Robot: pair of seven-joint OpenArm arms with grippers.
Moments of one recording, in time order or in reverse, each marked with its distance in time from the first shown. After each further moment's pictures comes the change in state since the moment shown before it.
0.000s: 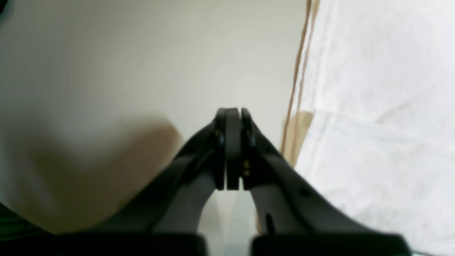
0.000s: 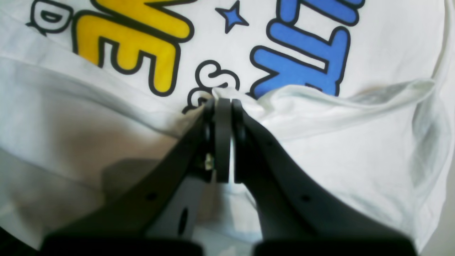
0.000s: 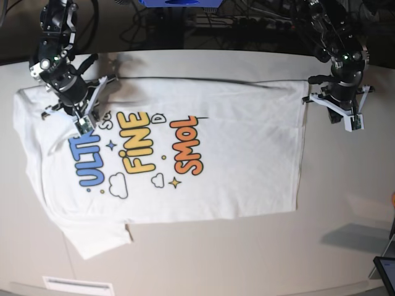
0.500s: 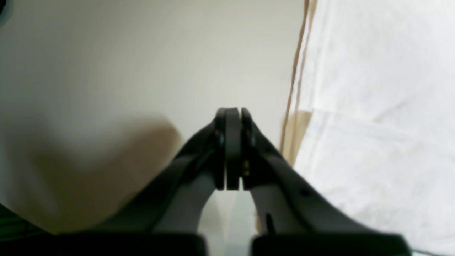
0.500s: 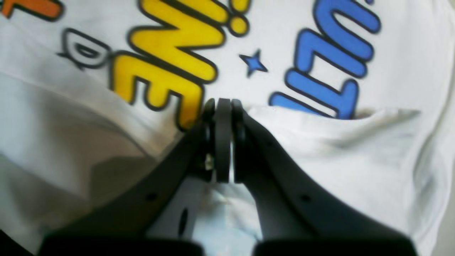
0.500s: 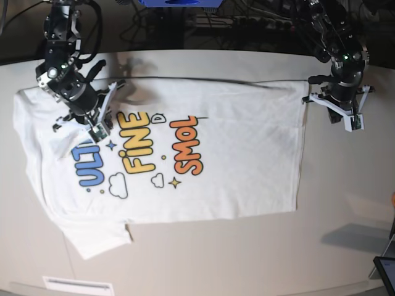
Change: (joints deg) left arm 0.0 -0.1 0.0 0.0 0.0 0.0 0.2; right arm 3.0 0.9 -5.7 -0.2 0.0 0.0 -1.0
